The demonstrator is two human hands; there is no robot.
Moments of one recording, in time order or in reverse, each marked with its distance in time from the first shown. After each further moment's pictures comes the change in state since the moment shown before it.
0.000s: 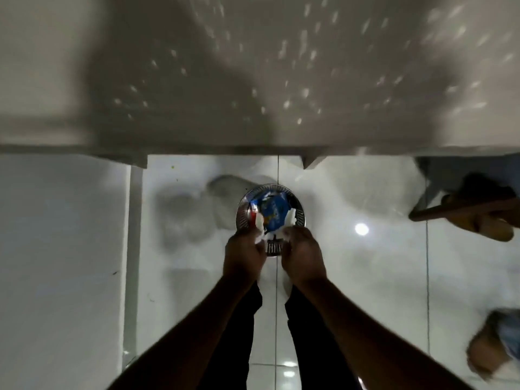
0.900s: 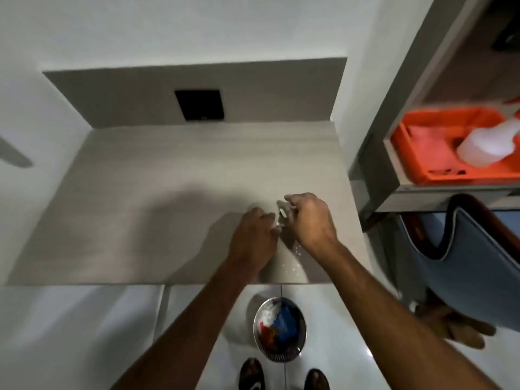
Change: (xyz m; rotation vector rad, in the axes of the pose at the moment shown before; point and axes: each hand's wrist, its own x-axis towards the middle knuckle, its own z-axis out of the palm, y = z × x) left_hand 0.012 0.240 -0.322 0.285 0.326 0.554; right_hand 0.013 -0.311 -0.310 -0.115 0.434 -0.398
